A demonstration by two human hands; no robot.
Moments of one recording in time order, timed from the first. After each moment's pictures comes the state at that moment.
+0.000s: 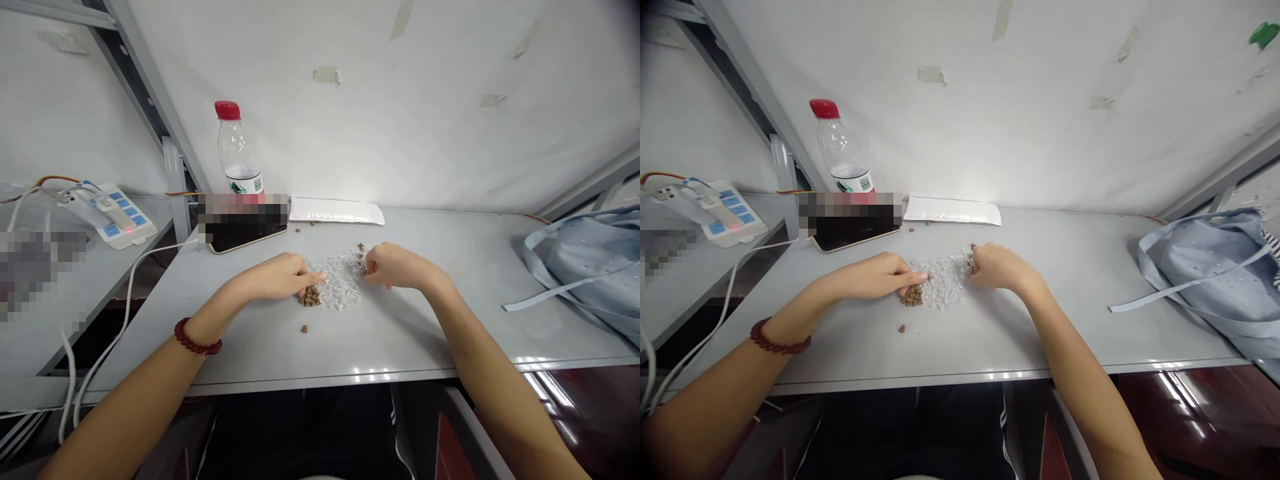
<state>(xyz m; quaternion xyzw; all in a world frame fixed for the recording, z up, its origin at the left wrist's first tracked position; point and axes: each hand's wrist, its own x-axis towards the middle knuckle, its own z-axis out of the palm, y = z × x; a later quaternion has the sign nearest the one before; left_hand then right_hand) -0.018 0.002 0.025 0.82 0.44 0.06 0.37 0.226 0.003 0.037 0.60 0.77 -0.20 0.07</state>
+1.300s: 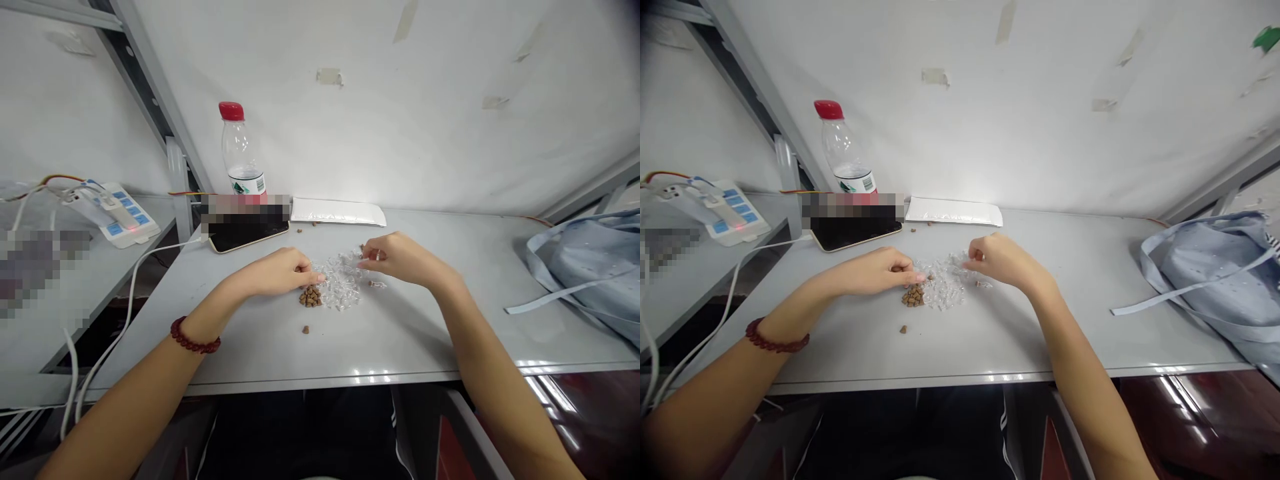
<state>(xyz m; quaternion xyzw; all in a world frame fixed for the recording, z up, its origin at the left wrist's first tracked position) -0.020 0.004 0.032 0.82 0.44 0.05 0.36 0.229 0.002 0.046 0.56 0.81 -0.17 -0.05</state>
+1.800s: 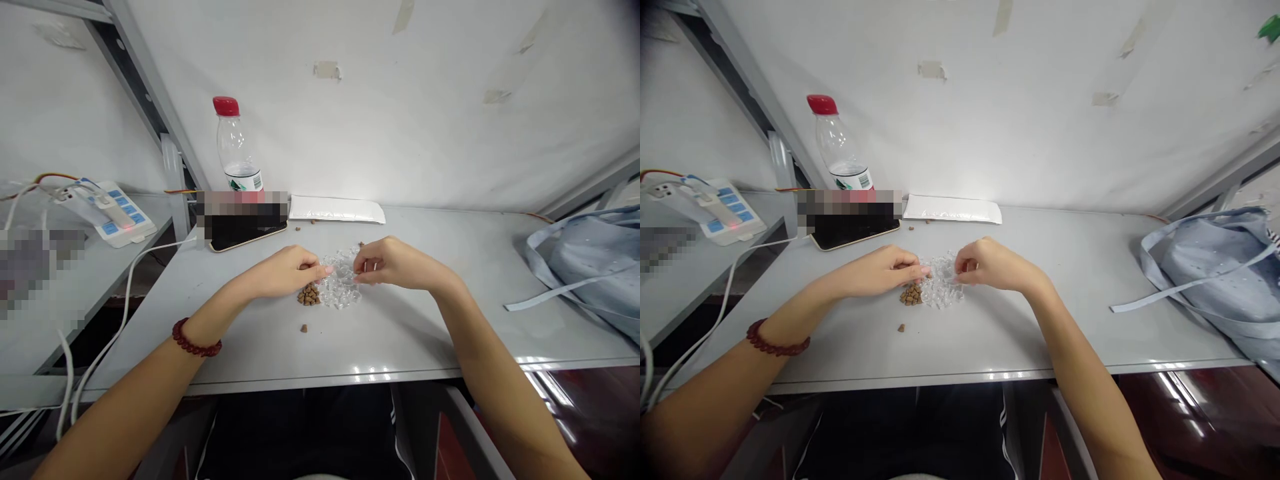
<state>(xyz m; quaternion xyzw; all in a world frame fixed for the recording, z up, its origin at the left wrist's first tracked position) -0.010 -0.003 0.032 0.79 0.43 0.11 0.42 0.222 -0.008 0.051 0.47 0.82 -0.31 -0.07</state>
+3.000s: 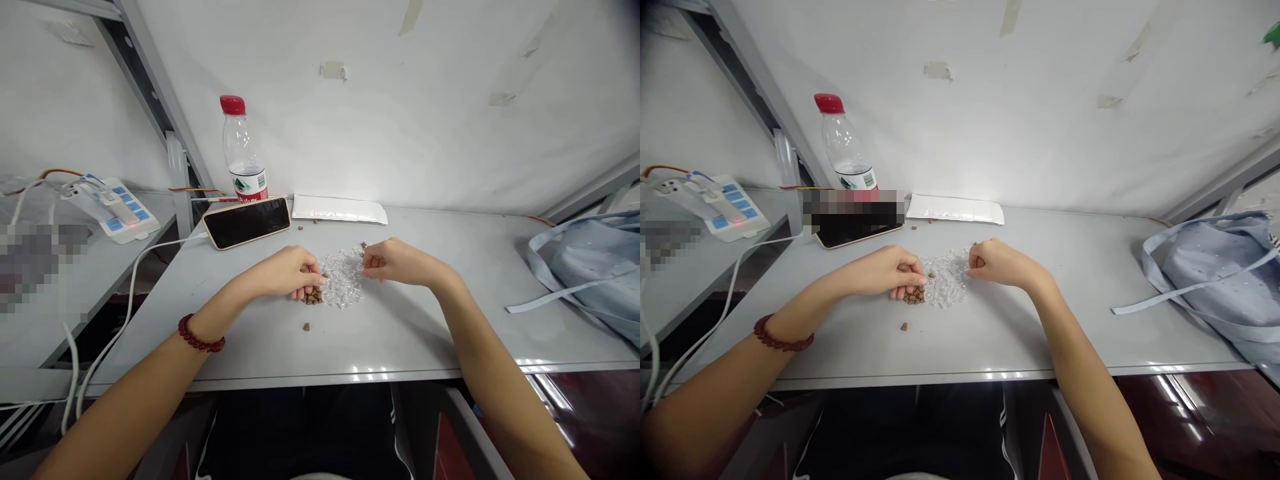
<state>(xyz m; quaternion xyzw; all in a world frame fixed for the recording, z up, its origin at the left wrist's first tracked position) -0.013 0.002 0.026 0.75 0.44 0.08 0.48 0.232 0.004 0.041 0.54 0.80 -0.27 -0.01</state>
